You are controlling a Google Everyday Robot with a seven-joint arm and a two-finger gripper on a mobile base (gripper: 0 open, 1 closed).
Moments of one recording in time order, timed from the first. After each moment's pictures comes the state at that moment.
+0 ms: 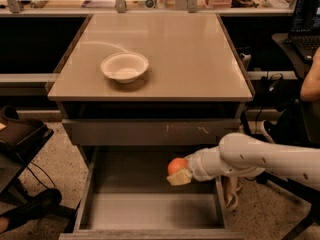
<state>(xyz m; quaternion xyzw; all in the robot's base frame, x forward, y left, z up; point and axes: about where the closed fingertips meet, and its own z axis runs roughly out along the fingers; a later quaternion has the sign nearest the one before) 0.507 -0.073 0.537 -0.41 0.84 0.23 0.26</state>
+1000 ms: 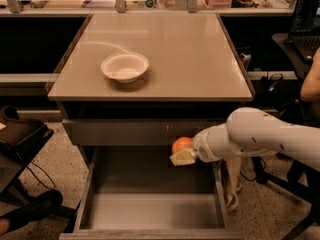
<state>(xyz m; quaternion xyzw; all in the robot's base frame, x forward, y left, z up) 0.518 -0.082 0.649 -0.36 0.87 0.19 0.27</state>
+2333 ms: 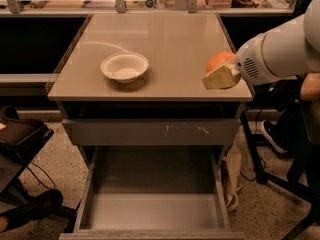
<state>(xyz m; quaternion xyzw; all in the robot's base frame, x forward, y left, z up) 0.541 -0.149 0.930 -0.31 0.87 0.06 0.38</state>
